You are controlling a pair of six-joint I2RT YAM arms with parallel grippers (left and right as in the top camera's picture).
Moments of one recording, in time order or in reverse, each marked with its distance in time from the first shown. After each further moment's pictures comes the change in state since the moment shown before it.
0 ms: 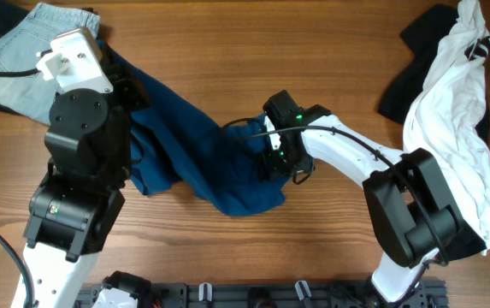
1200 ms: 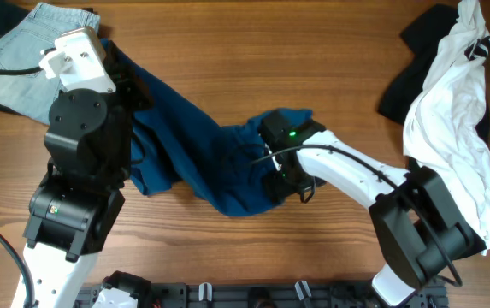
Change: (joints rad) left arm 0.000 0.000 0.000 0.005 0.053 -0.004; right arm 0.105 -0.106 -0.067 -0.148 0.180 -0.011
